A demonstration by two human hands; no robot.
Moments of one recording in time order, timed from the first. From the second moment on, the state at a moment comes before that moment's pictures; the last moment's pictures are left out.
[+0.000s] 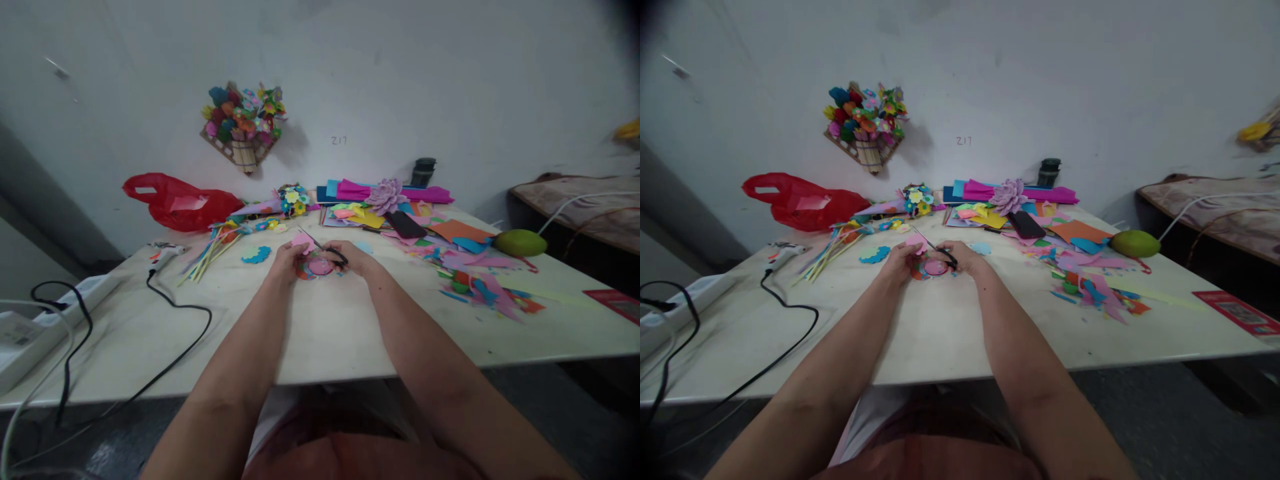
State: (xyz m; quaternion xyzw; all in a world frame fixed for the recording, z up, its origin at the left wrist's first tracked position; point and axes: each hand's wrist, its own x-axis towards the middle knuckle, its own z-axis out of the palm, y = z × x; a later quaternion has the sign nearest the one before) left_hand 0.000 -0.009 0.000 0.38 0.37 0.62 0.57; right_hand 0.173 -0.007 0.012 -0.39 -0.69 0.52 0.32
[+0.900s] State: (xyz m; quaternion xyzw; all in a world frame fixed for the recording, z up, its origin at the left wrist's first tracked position) left_hand -0.001 -0.010 0.000 0.40 0.37 0.62 0.57; right_hand 0.175 -0.007 0.013 -0.36 -0.70 0.53 0.33
